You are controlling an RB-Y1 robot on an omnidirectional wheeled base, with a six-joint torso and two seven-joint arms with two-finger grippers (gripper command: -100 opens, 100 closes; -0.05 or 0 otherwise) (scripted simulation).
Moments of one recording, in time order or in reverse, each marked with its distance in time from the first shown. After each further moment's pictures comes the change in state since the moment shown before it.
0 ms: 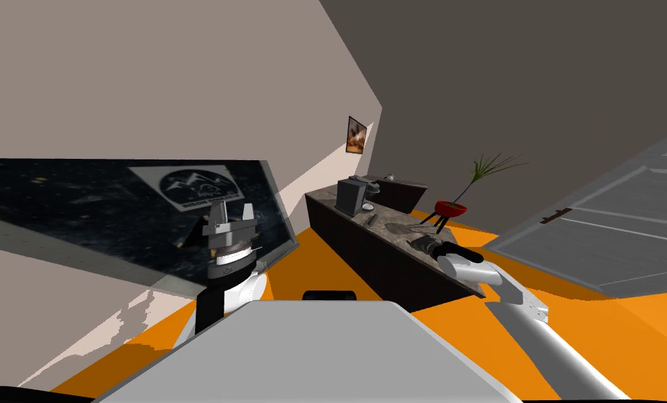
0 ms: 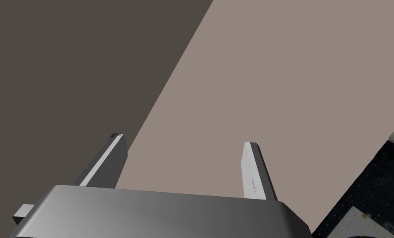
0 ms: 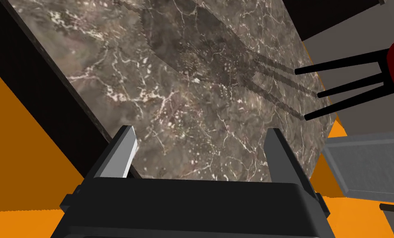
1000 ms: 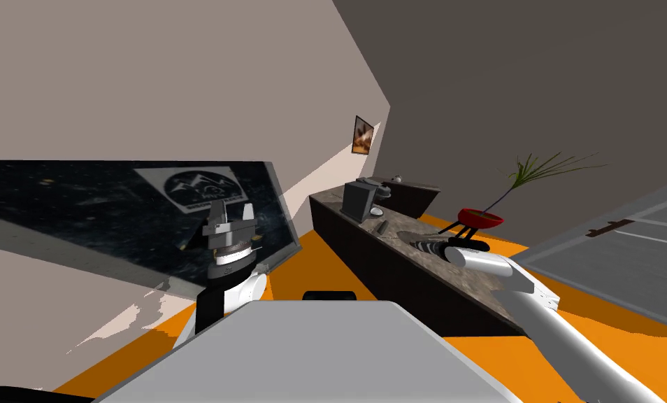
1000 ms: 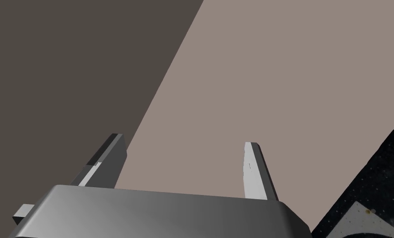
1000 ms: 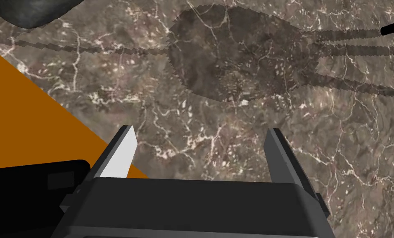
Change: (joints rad) left arm 0.000 0.000 0.000 0.000 0.000 0.000 0.000; right arm -0.074 -0.074 -0.044 0.098 -0.147 0.266 -0.266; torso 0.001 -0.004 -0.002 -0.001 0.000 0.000
